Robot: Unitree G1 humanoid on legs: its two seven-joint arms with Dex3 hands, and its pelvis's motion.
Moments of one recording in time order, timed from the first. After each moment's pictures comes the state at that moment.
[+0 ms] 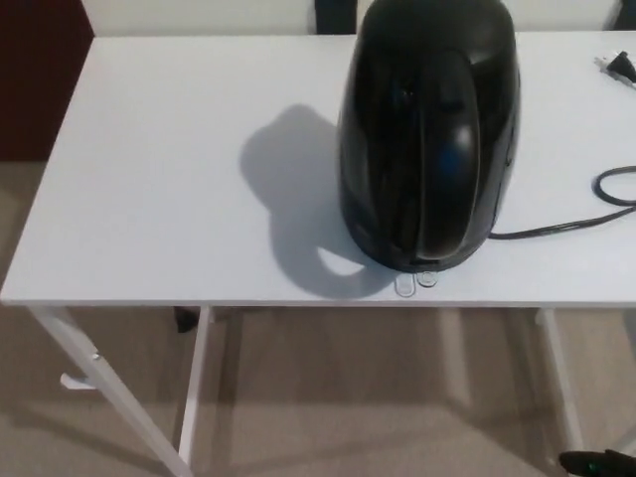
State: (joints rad) left_arm 0.16 0.52 -0.05 0.89 0.14 -0.38 -0.17; right_arm 0.00 -0.36 -0.01 1.02 -0.08 -0.37 0.16
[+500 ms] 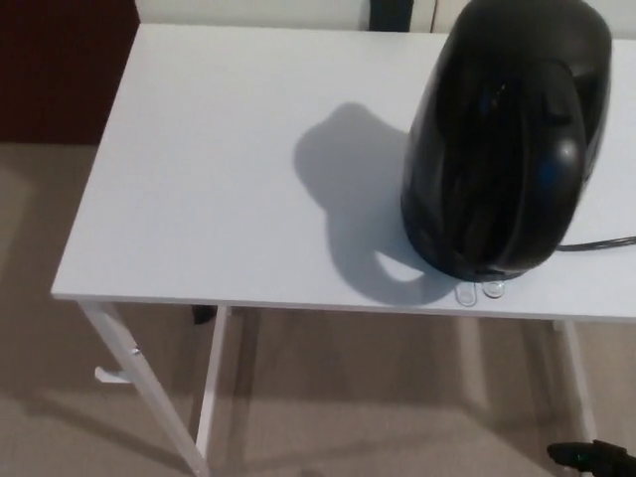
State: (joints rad) left_arm 0.19 0.53 -0.07 0.82 0.15 -0.38 -0.17; right_arm -0.02 -0.35 0.00 1.02 -0.08 -0.36 0.17
